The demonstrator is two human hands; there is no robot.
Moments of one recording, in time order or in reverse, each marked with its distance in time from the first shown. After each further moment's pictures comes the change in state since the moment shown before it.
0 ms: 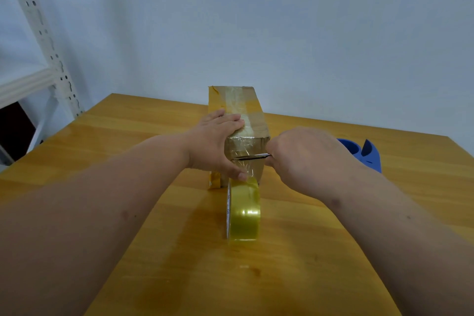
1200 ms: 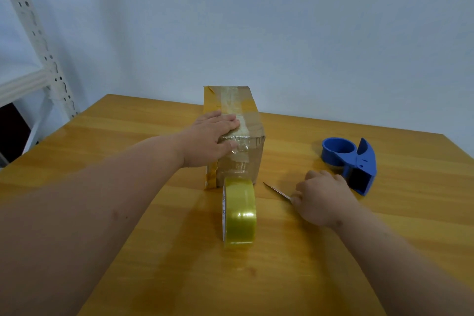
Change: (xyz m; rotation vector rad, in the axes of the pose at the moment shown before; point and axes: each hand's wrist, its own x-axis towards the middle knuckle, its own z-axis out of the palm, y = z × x) left_hand 0.006 -0.006 0.005 -0.038 0.099 0.015; right_hand -0.026 0.035 0.099 0.173 -0.394 0.300
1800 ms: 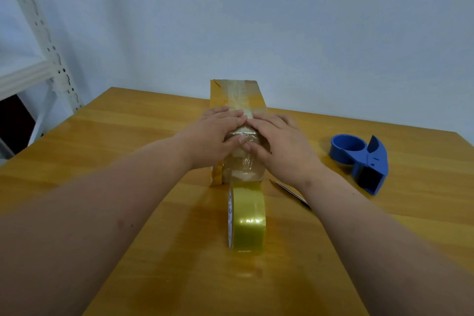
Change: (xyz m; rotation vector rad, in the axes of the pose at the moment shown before) left_hand -0.001 0.000 0.007 0.012 0.128 0.033; right_hand 0.042 -0.057 -0.041 0.386 0.518 -0.329
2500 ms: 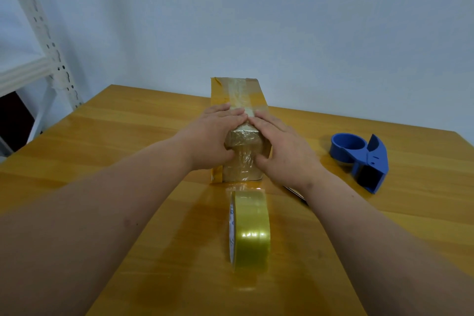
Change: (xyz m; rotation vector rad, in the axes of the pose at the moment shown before) left_hand -0.001 -0.005 0.004 0.068 0.040 0.072; right_hand -0.005 0.004 0.008 0.098 -0.061 0.033
